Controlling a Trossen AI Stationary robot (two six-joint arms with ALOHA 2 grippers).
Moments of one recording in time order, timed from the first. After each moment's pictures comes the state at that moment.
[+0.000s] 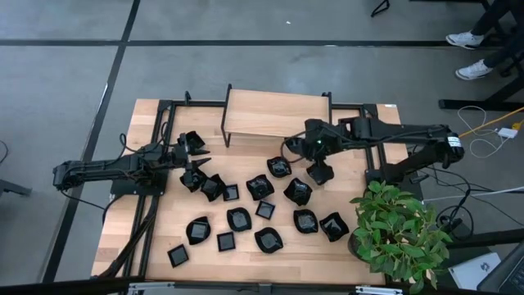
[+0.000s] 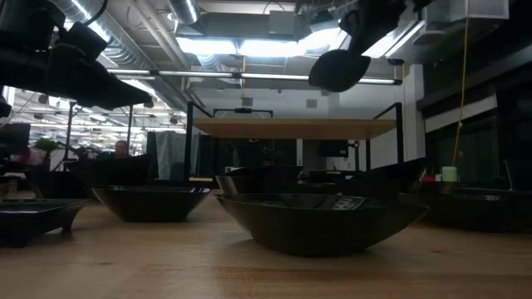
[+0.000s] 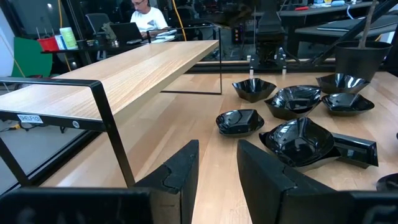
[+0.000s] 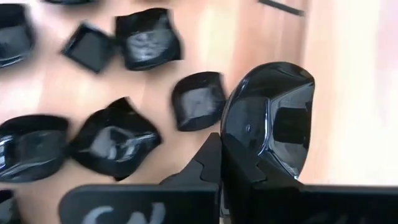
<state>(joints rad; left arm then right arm) 0.18 0.15 0.01 0.03 -0.10 0.07 -0.07 1.36 1.36 -0.97 0.15 -0.28</state>
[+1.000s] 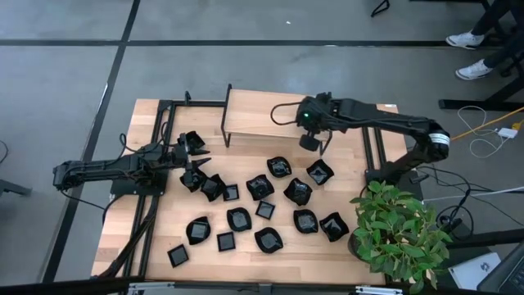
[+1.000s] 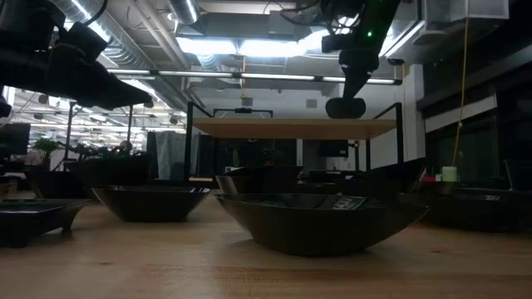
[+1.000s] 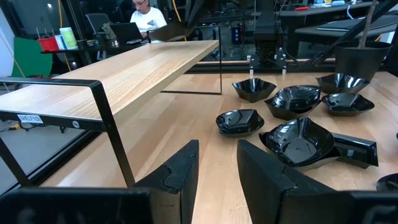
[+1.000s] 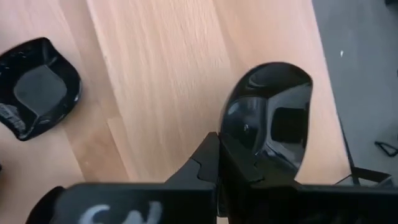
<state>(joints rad) 0.18 0.15 0.01 0.03 -0.10 0.07 -0.34 1.49 1.36 -0.96 0.37 -0.12</state>
